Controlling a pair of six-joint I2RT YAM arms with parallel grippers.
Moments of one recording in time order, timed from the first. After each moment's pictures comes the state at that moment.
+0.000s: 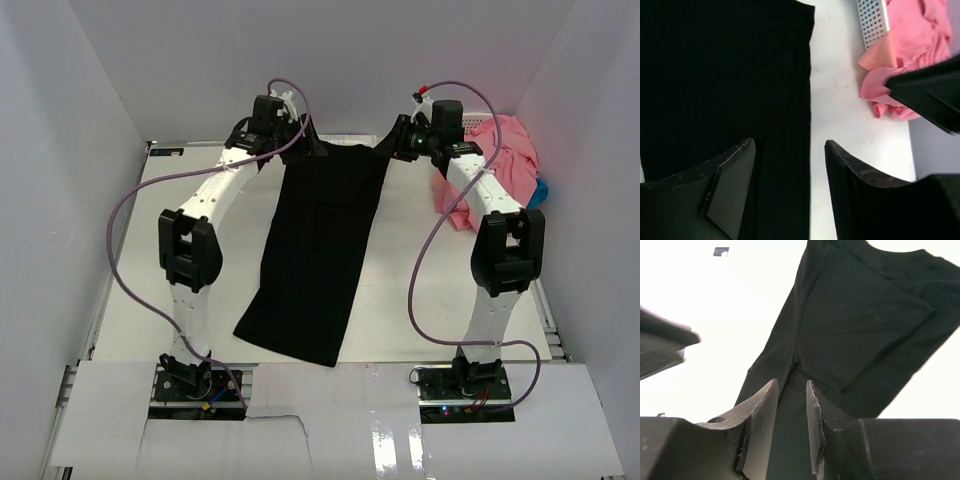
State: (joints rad) left arm -0.39 2.03 1.99 -0.52 0.28 -0.51; right arm 0.17 1.97 1.72 -0.23 -0.62 0.41
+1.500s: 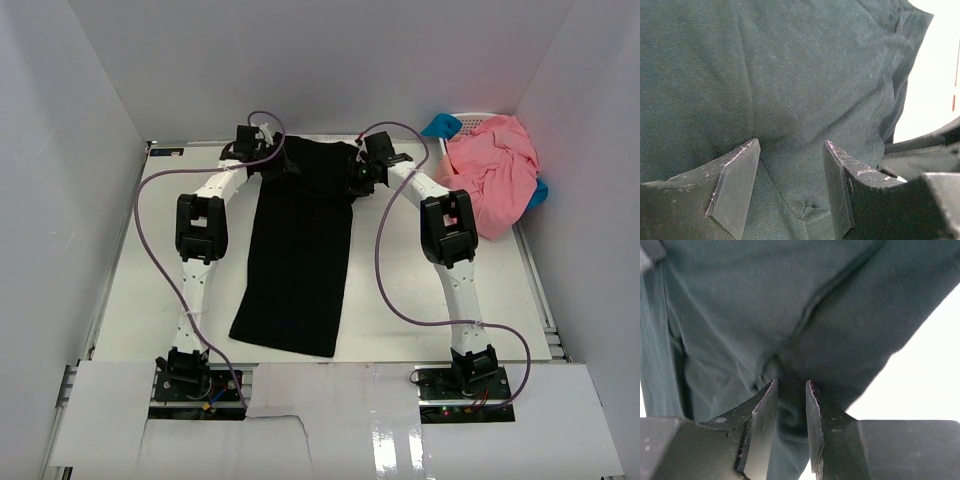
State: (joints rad) left arm -0.19 2.58 2.21 -0.36 0.46 -0.45; right arm 0.36 2.45 2.04 -0.47 -0.38 0.37
